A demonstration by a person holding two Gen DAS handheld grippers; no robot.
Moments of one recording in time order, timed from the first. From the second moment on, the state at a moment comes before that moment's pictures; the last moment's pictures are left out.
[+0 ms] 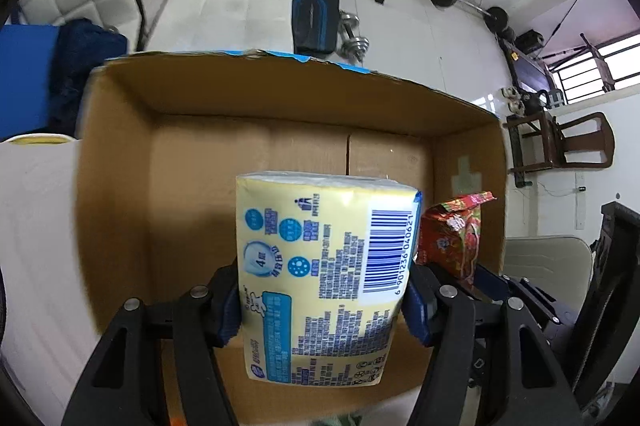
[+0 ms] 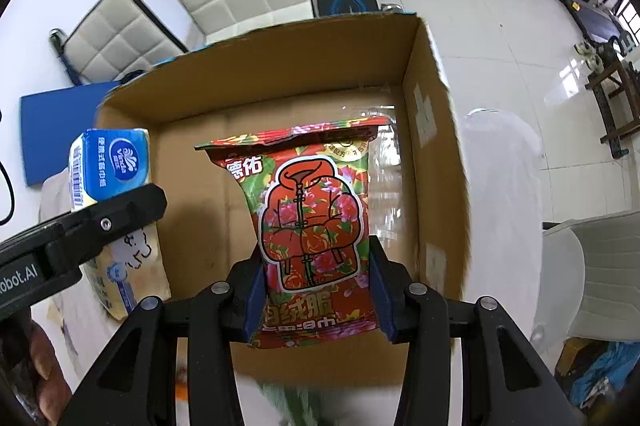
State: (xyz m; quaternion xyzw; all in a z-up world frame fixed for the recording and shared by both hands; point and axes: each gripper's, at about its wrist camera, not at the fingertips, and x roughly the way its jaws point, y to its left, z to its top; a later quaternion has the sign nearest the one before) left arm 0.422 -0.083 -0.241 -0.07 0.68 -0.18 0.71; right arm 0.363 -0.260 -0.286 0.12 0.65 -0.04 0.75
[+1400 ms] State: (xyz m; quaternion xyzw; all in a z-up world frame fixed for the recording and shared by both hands) left arm 0.366 -0.052 -0.215 0.03 0.63 -0.11 0.77; right arm 0.319 -0.217 -0.297 0.07 0.65 -0.06 0.76
